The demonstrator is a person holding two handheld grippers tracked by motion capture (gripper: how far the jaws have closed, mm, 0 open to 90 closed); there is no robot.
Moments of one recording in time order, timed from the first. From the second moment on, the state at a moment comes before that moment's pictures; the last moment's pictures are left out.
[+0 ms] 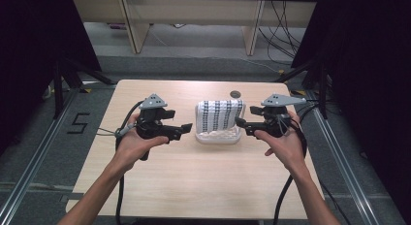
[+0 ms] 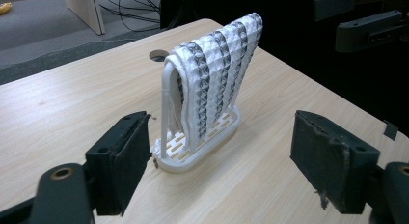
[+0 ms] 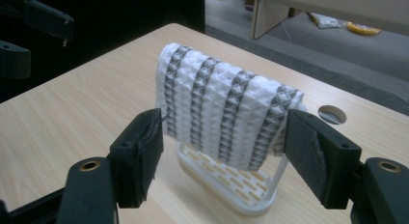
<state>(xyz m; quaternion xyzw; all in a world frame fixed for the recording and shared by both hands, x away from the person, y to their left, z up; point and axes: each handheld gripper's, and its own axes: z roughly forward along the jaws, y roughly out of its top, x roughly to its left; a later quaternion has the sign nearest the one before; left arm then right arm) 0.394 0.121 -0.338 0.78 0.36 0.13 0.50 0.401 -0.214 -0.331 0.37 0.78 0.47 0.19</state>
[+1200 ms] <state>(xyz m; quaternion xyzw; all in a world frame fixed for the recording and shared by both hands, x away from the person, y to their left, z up) 0.359 0.124 -0.367 0.78 0.35 0.13 0.50 0.373 -0.218 -0.360 0.36 0.79 0.47 0.17</state>
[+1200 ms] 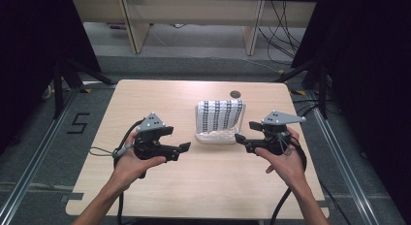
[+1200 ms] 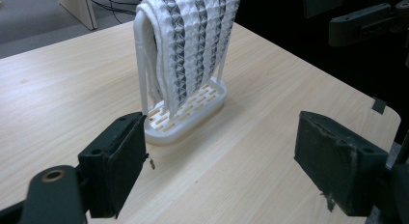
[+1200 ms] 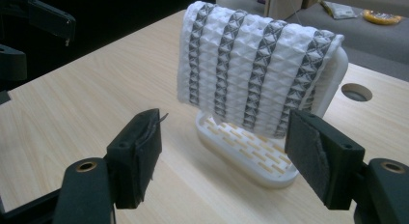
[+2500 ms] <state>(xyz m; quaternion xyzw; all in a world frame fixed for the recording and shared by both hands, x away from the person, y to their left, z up) 0.340 0.135 -0.426 0.80 0.35 0.12 0.47 0.347 -0.219 -0.404 0.36 0.80 0.46 0.14</state>
